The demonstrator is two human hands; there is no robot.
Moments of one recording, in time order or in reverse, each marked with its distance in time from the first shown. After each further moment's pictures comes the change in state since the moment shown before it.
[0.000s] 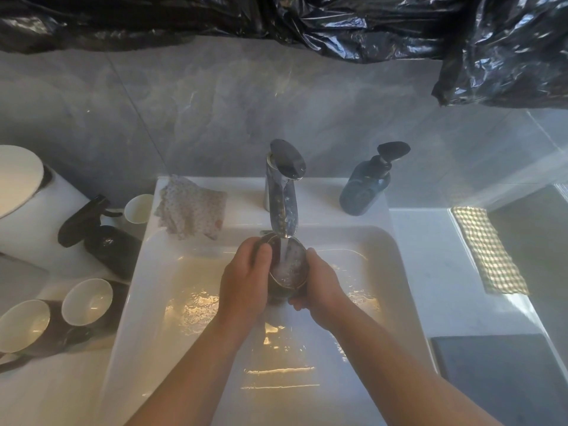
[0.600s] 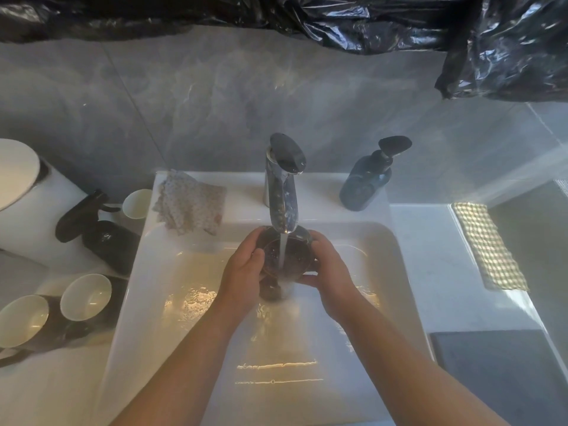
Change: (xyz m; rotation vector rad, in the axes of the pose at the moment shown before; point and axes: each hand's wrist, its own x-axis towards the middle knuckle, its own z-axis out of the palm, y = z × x) left_hand 0.010 -0.012 -0.004 -0.222 -0.202 -0.040; right_hand -0.001 -0.006 -0.012 0.070 -0.003 -0.247
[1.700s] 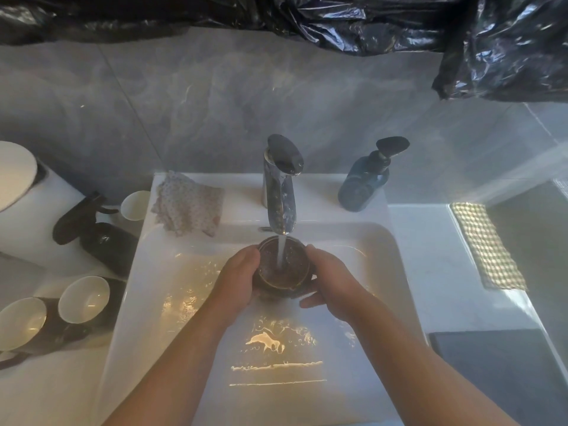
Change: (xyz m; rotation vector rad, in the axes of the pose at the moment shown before) left_hand -0.005 0.011 -0.007 0.123 0.019 -0.205; right_hand 0.004 0.002 -0.015 -0.209 -0.124 0.248
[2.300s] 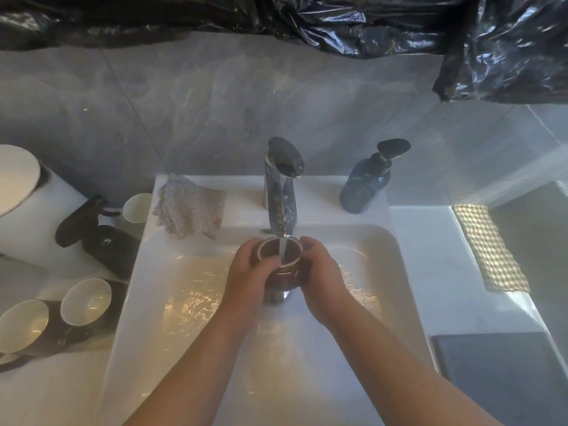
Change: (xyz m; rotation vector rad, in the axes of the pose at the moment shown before) left_hand -0.001 0.002 0.021 -0.274 0.088 0.033; right_hand 0.003 -0.009 0.030 0.371 0.144 -0.148
